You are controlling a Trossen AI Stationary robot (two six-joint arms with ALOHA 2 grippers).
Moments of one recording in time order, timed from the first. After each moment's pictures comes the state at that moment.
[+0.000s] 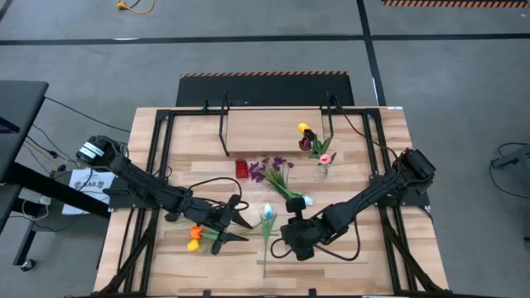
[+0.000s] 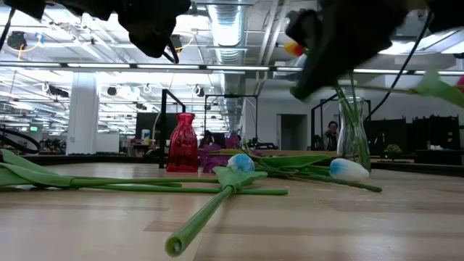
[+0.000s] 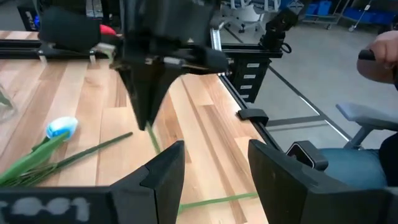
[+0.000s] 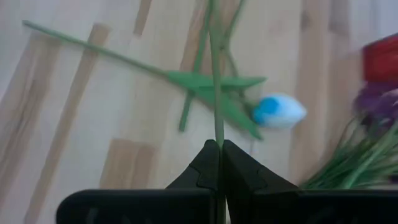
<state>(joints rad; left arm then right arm) -0.47 1.44 0.64 0.56 -0.11 -0.18 0.54 1.81 1.25 -0.53 0.35 0.13</state>
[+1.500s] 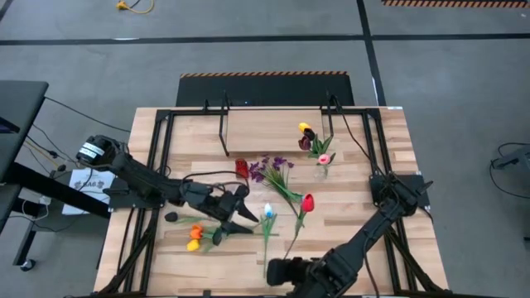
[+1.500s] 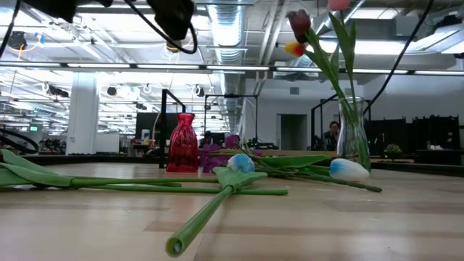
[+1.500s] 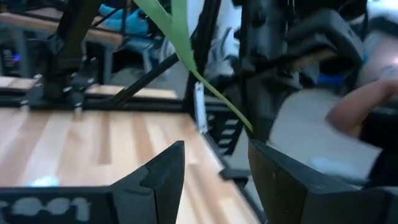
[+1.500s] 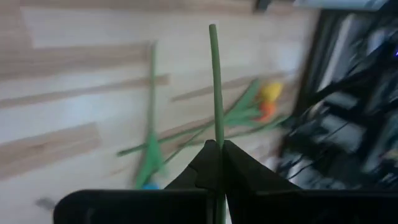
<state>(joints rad) -0.34 1.44 0.63 0.80 0.08 -0.24 0.77 2.13 2.05 -1.03 0.50 -1.00</state>
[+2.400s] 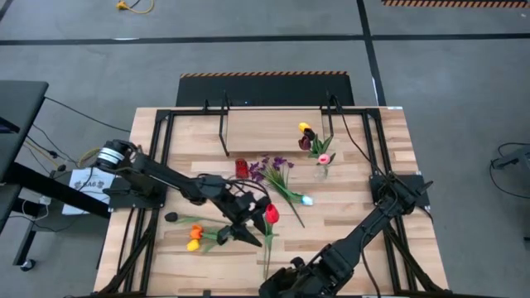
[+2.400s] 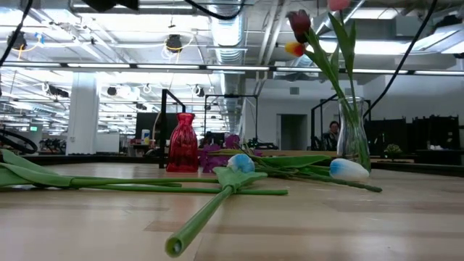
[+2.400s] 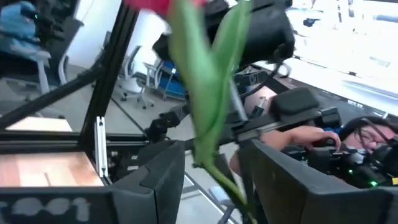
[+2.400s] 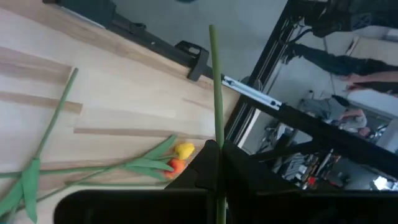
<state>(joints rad) -0.26 1.65 0.90 0.95 0.51 -0.49 0.74 2.13 2.07 -0.73 0.34 -1.55</state>
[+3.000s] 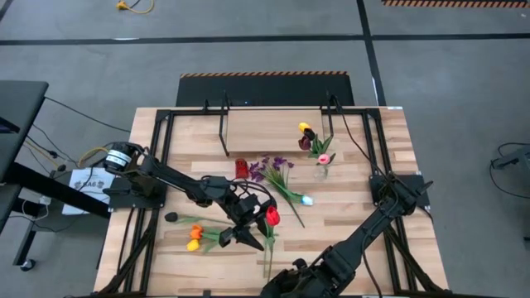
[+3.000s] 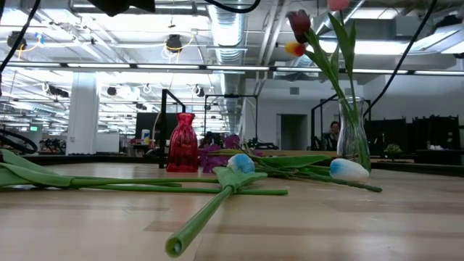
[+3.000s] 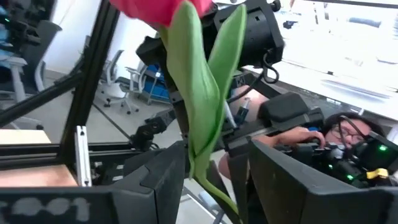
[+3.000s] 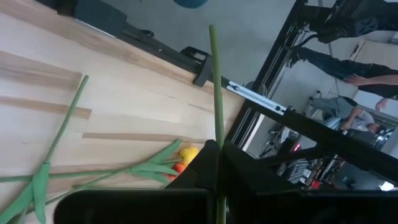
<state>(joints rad) -0.26 1.72 0.95 1.04 0.57 -0.49 0.75 2.13 2.07 -0.75 0.34 -1.54</state>
